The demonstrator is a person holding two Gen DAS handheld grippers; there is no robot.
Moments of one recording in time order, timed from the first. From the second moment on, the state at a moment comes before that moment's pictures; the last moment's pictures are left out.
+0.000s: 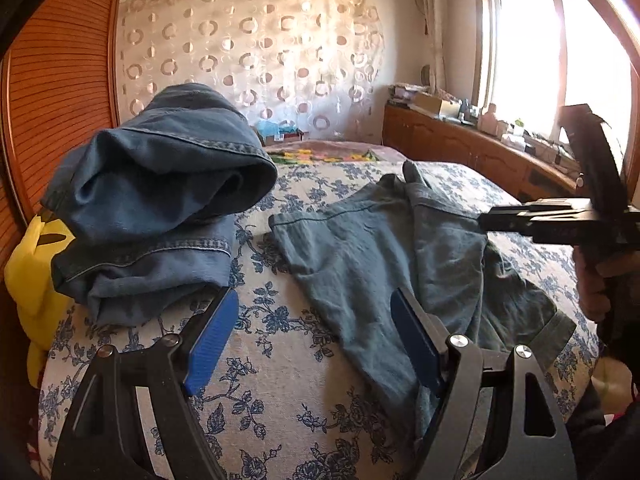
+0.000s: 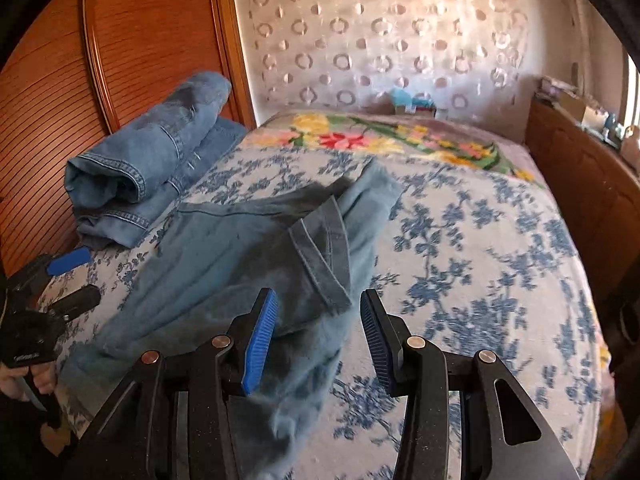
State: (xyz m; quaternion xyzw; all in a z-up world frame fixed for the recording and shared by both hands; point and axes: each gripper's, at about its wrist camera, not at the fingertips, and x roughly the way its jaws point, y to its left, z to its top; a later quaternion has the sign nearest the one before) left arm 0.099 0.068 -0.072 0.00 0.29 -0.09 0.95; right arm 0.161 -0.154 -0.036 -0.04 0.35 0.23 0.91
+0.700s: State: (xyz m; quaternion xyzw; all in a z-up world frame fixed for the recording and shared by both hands) left arm 0.095 0.089 -0.072 -0.05 0.26 -0.06 0.96; right arm 0.196 -0.092 0.010 -0.09 0.32 0.30 0.90
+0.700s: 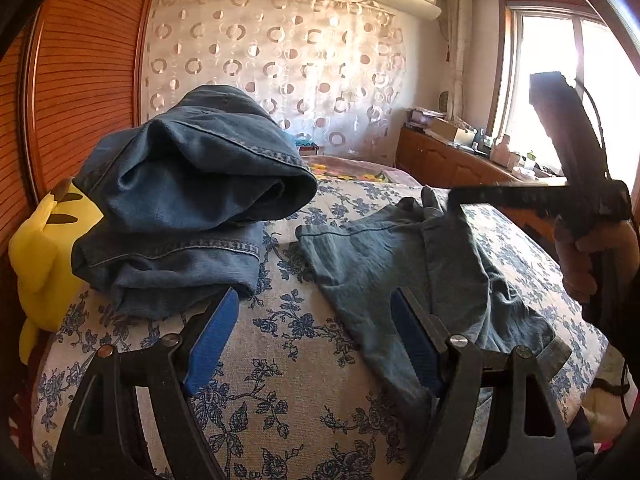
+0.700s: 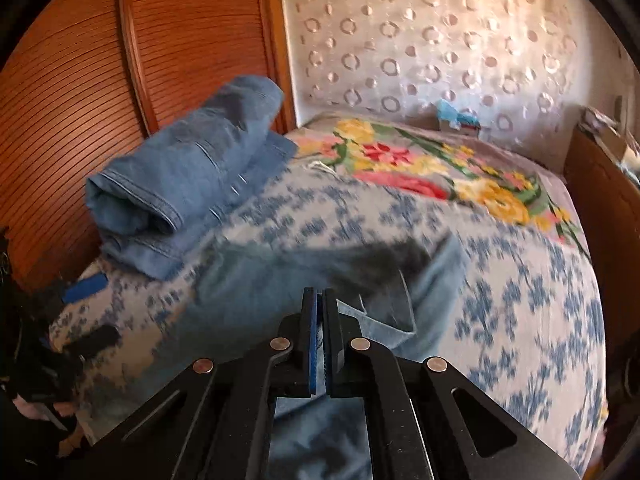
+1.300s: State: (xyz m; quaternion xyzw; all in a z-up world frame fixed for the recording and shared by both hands) left arm 0.094 0.089 -0.074 -0.06 0.26 -0.07 0.96; right arm 0.227 -0.003 0.022 -0.12 0.29 0.36 0.88
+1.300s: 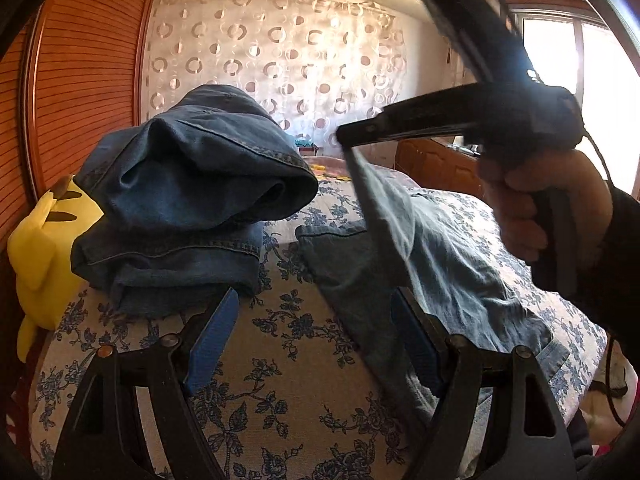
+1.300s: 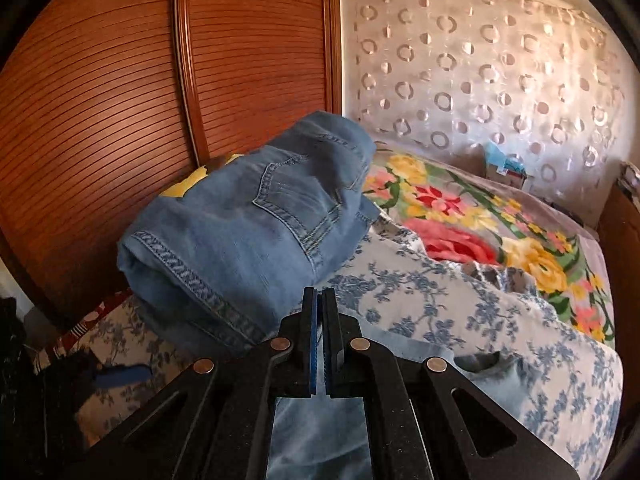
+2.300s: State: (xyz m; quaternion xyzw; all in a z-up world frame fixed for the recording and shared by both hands) left arm 0.103 0.079 -0.078 -0.01 0.29 -0.07 0.95; right arm 0.183 -0.145 -0.021 -0.08 0.35 0.24 0.90
